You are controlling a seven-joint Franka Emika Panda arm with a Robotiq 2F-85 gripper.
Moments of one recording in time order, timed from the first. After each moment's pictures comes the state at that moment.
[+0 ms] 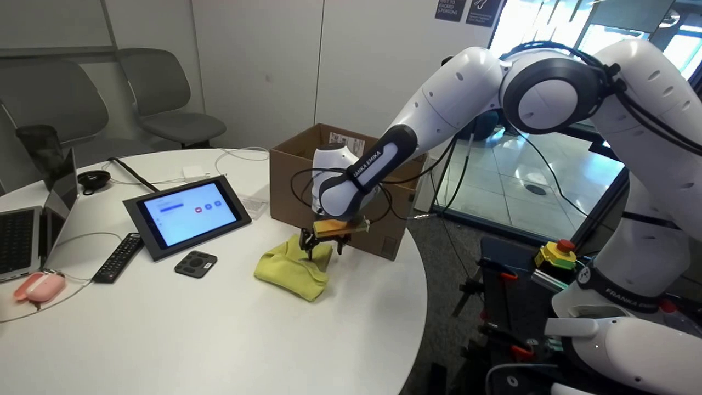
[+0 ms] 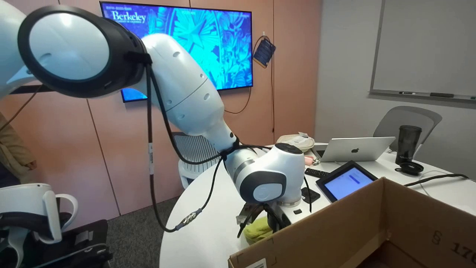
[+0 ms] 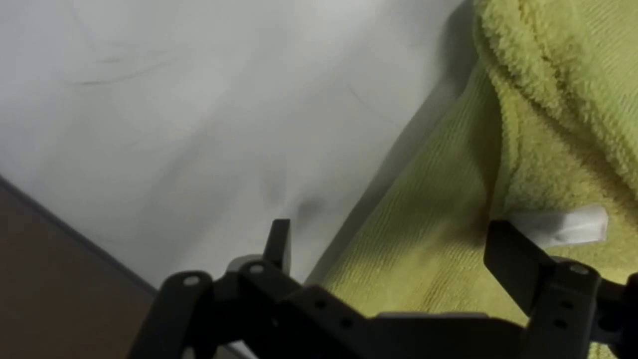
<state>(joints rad) 0.12 0.97 -0.12 -1.62 0.20 2.52 0.69</state>
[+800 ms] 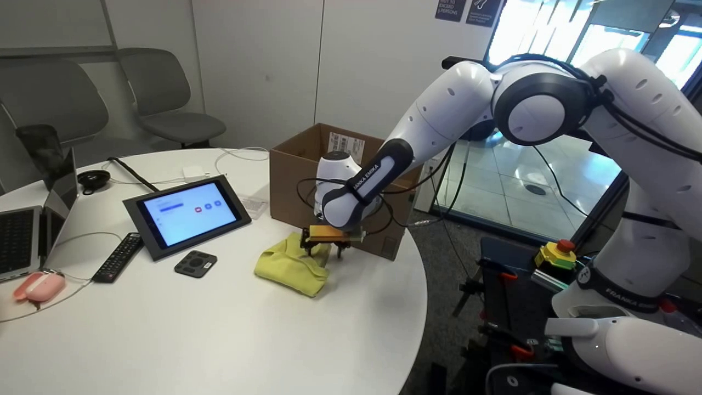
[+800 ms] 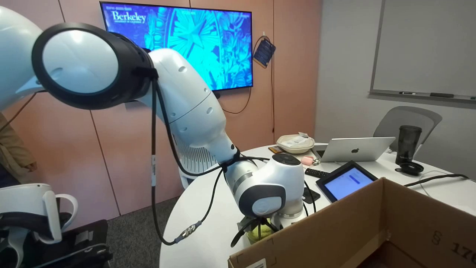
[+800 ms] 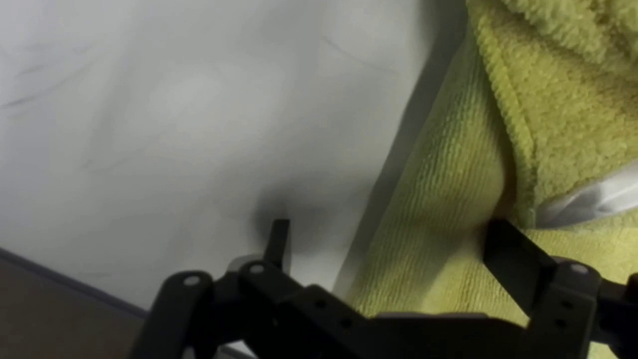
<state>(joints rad) 0.12 1.03 -0.15 -1.61 0.21 2.63 0.87</state>
